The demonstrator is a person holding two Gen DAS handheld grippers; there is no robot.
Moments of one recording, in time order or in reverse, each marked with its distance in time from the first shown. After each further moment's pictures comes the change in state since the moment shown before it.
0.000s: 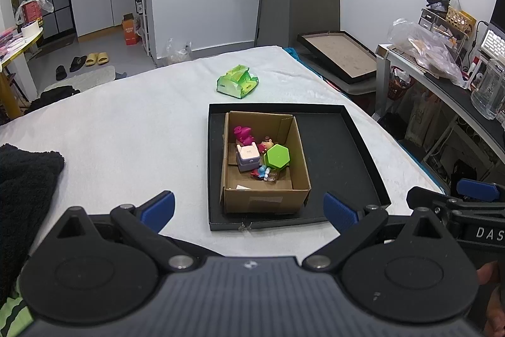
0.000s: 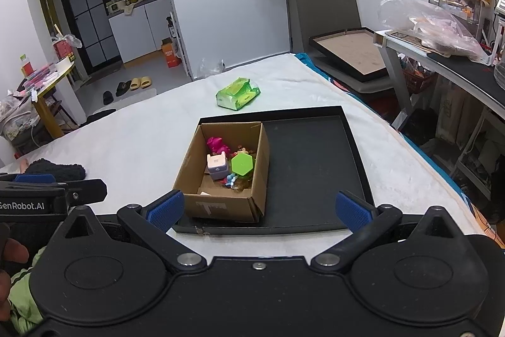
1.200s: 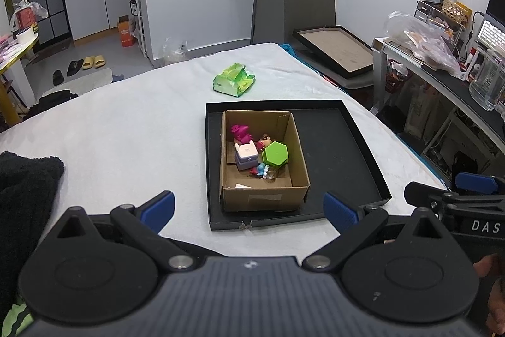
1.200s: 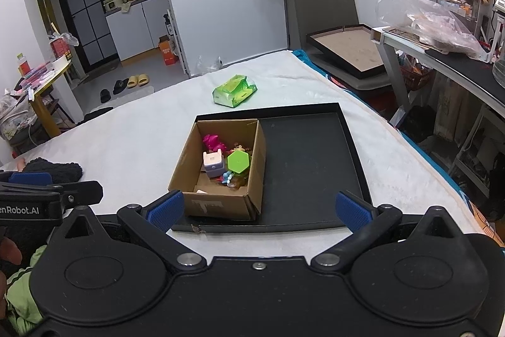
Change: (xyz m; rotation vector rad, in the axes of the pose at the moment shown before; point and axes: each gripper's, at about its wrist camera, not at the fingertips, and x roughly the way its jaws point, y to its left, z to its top) left arm 0.000 -0.003 -0.002 0.033 0.010 -0.001; right arm 0.002 -0.004 0.000 0.004 0.010 -0.008
